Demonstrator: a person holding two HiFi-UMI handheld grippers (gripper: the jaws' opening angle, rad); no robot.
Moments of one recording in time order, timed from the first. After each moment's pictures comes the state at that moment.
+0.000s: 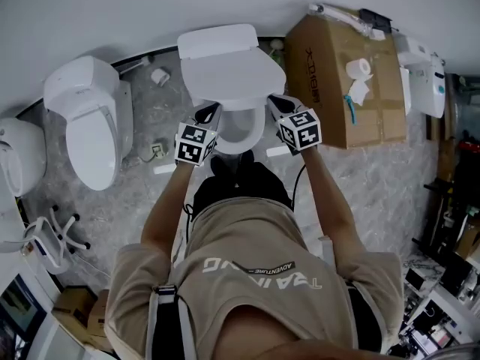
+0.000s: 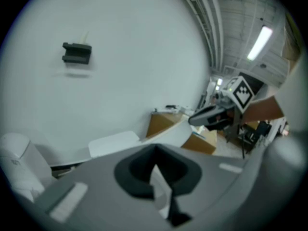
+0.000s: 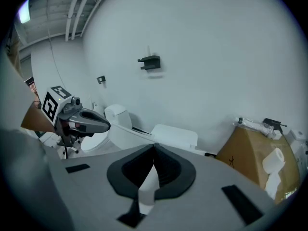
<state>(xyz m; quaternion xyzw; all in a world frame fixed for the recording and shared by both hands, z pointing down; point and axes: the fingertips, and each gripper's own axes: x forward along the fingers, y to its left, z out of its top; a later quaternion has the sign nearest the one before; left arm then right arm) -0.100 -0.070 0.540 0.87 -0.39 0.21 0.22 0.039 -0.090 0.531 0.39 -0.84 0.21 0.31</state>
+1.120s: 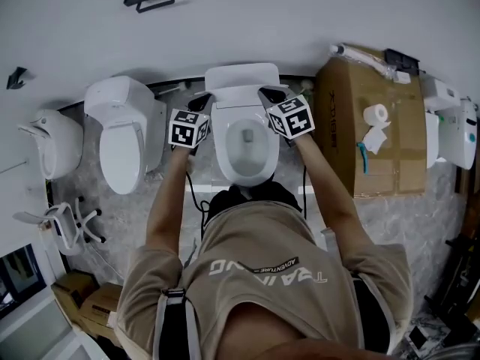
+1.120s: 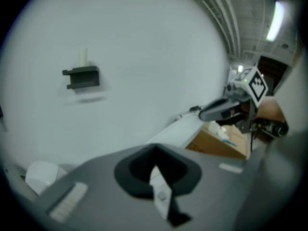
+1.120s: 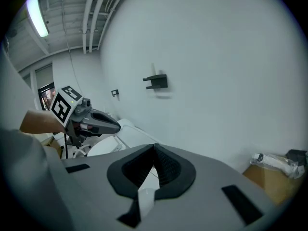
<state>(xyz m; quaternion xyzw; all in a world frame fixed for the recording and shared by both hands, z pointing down) -0.126 -0.208 0.470 0.81 -0.50 0.26 0.17 0.009 -0.230 0.459 0.30 -0.90 0.17 0.25</state>
